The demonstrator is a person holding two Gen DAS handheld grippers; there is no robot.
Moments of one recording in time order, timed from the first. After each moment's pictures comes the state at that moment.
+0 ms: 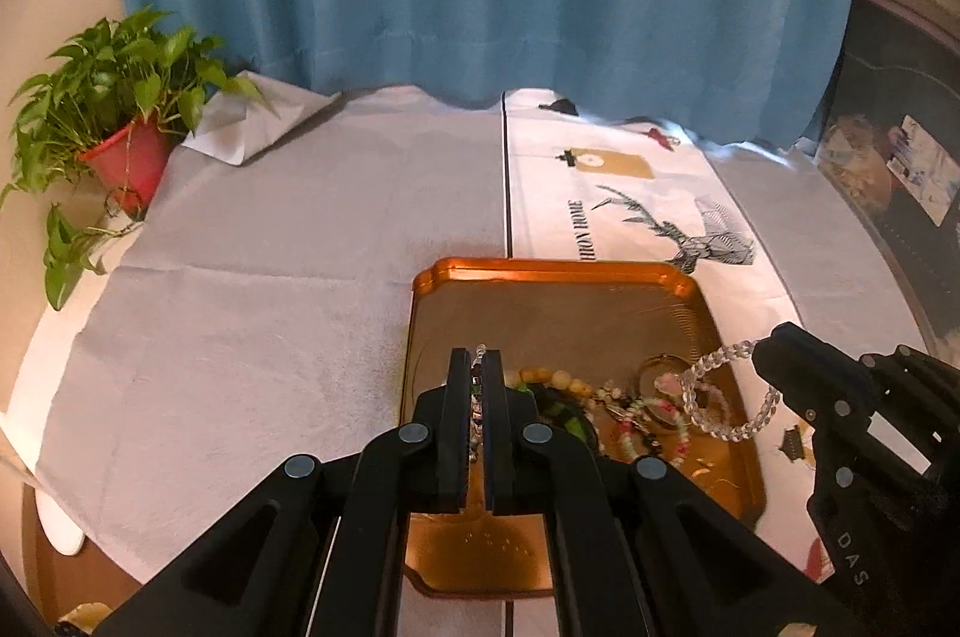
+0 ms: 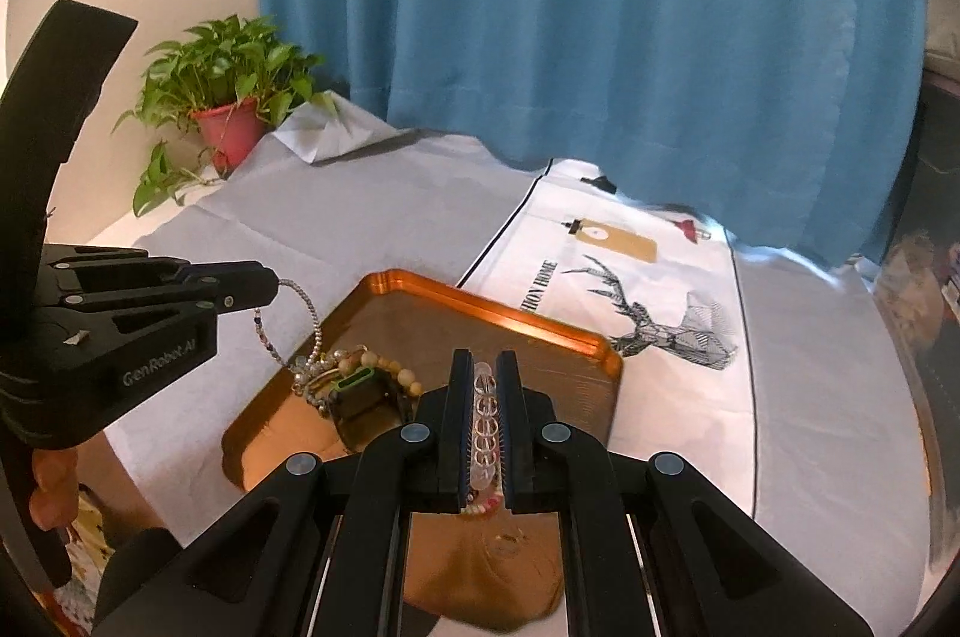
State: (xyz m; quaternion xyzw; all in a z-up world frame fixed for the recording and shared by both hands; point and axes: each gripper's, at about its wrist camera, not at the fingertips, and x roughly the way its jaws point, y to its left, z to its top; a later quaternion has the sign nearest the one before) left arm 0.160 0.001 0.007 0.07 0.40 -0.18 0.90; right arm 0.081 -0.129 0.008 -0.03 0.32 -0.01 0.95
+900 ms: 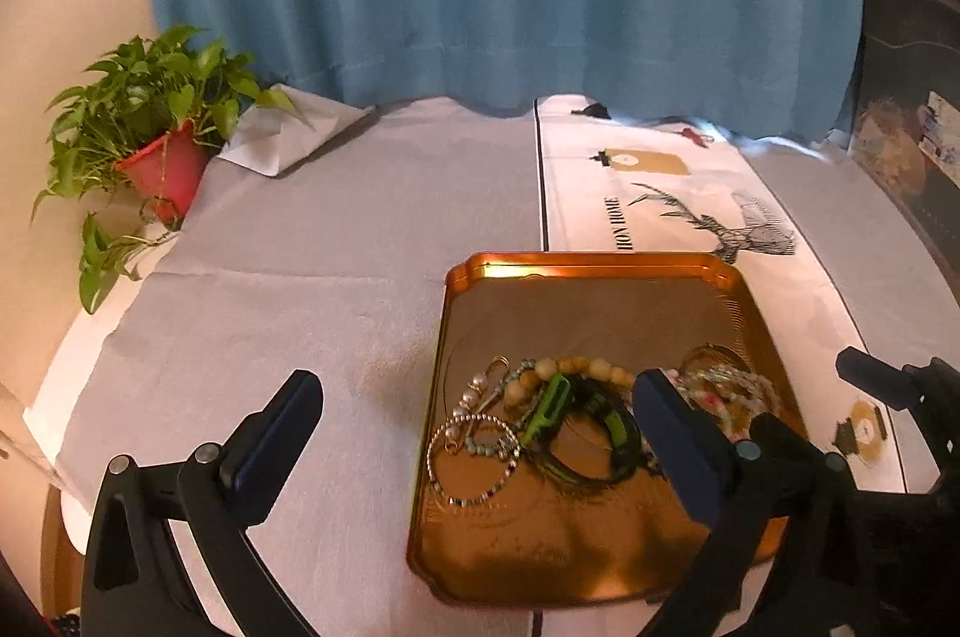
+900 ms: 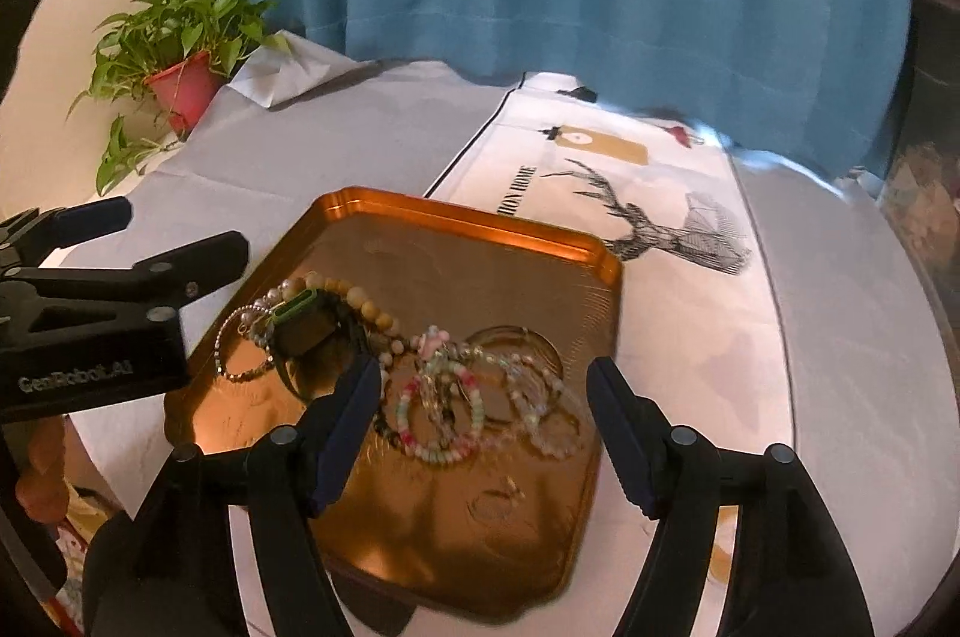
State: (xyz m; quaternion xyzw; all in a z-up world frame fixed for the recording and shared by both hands) left arm 0.137 0.002 -0.010 0.09 0.36 -0.13 0.92; right arm 0.087 -0.154 -0.048 0.01 0.38 -0.05 0.92
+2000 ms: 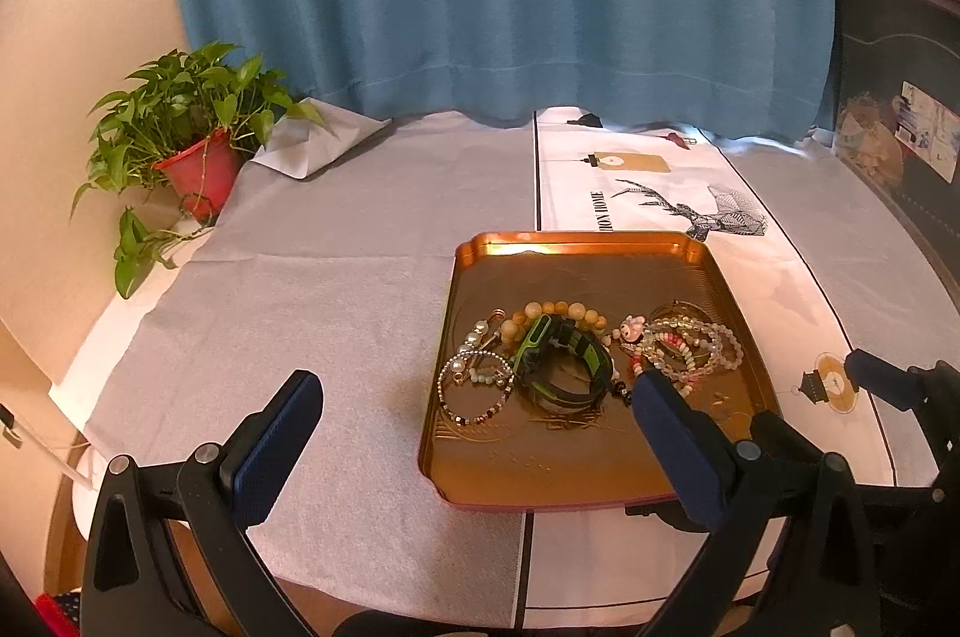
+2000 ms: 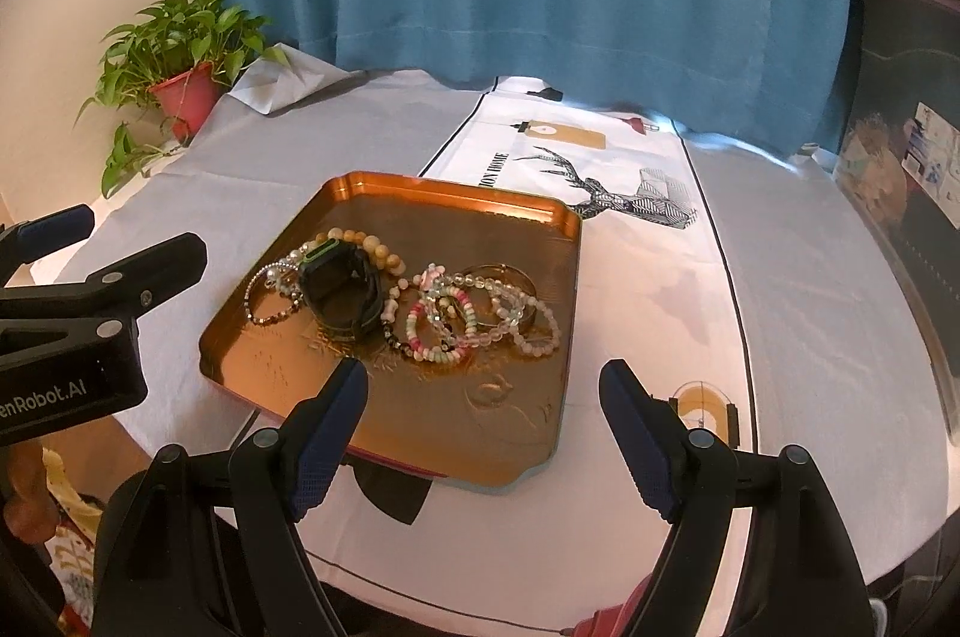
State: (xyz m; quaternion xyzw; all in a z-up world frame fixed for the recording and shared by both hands) left arm 0.070 0.015 0.005 0.10 0.34 -0.12 0.93; right arm 0.016 -0.143 -0.037 0.02 0.37 -0.07 0.93
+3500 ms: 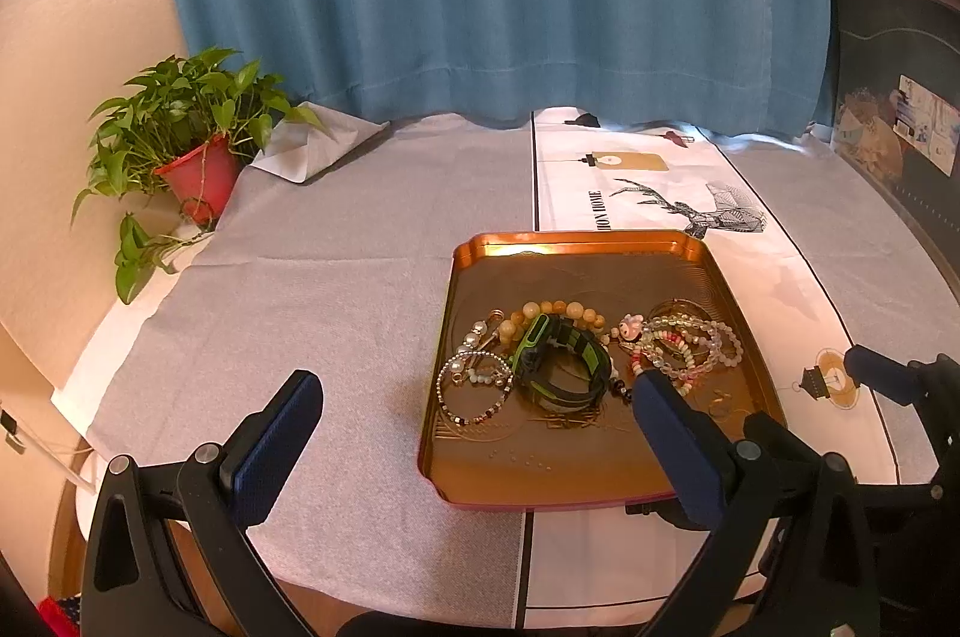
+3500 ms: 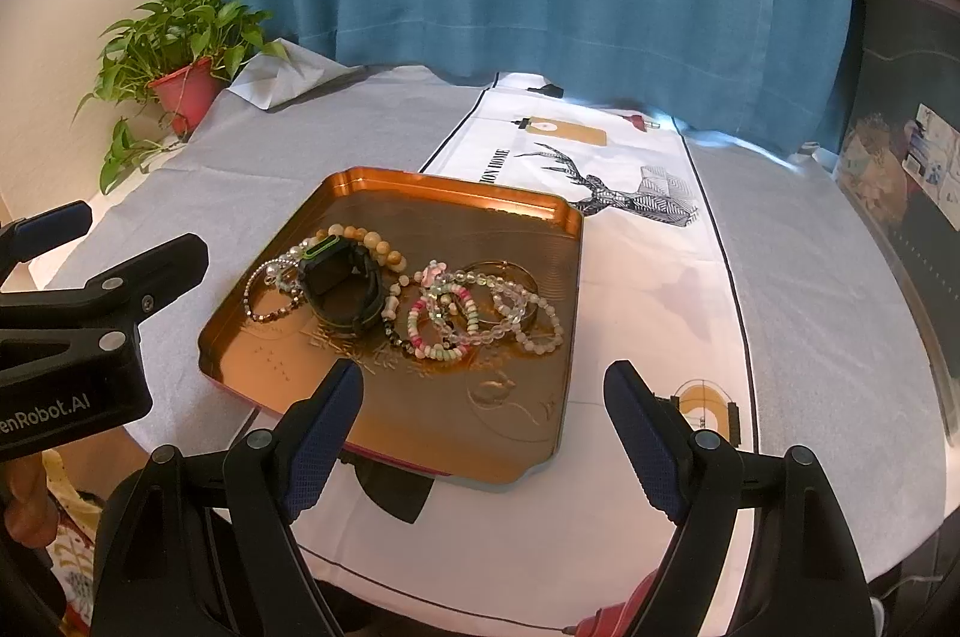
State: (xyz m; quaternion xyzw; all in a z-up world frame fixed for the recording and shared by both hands) left arm 0.071 0.015 0.005 0.10 0.34 -0.12 0.93; right arm 0.017 -0.142 -0.038 0.02 0.37 -0.07 0.92
